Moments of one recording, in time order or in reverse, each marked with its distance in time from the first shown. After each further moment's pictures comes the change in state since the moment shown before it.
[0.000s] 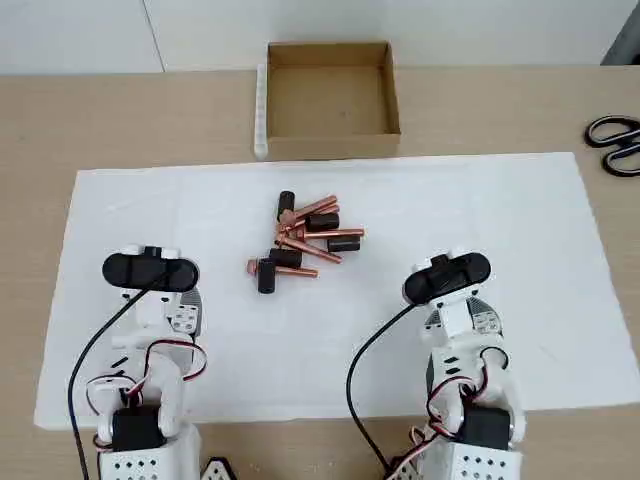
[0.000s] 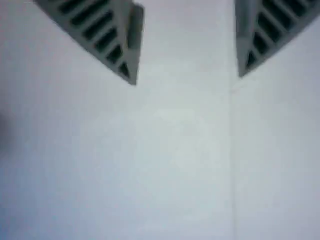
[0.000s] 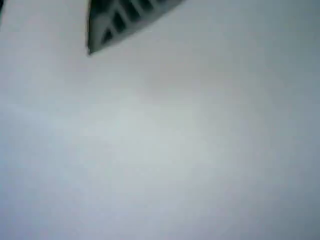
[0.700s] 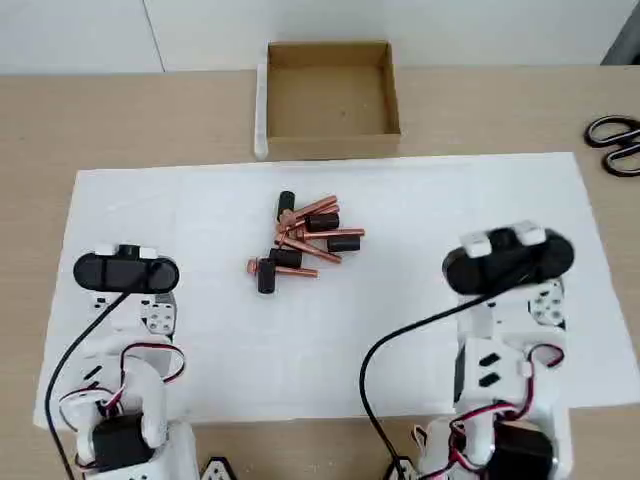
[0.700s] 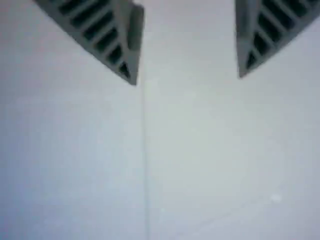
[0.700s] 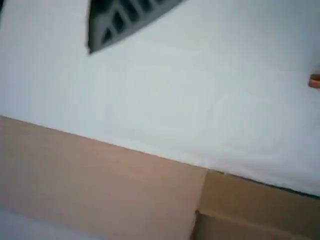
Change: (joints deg) left arm -6.8 0.0 -11.5 6.9 -6.2; right arm 2.1 13.0 -36.8 0.2 -4.7
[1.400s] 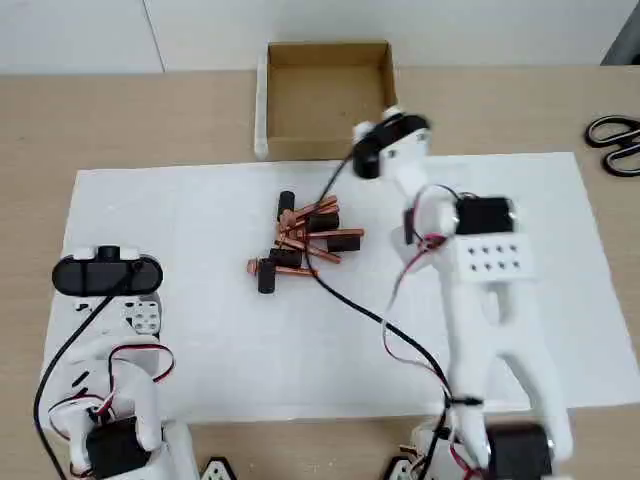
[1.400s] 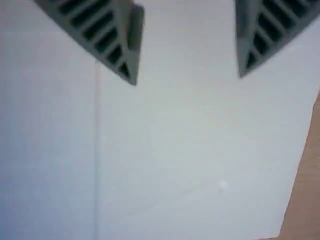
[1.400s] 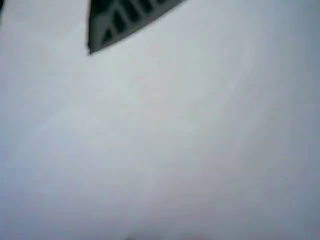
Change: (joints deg) left arm -4.4 0.0 -3.0 0.0 -0.2; right arm -17.7 74.5 -44.0 23.0 9.8
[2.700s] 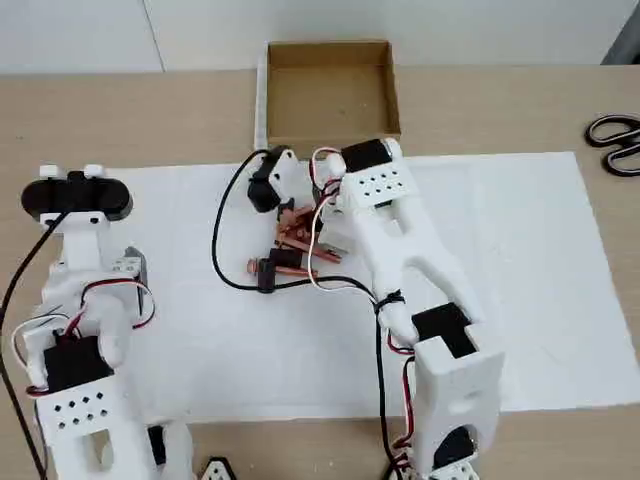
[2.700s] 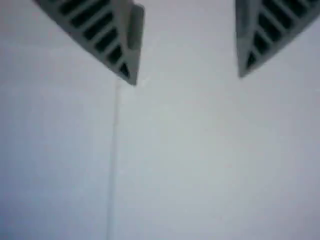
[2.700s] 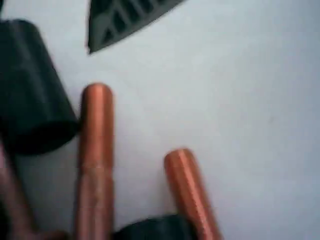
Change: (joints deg) left arm -0.1 43.9 -27.2 0.9 5.5; right arm -13.1 38.6 -31.8 4.7 21.5
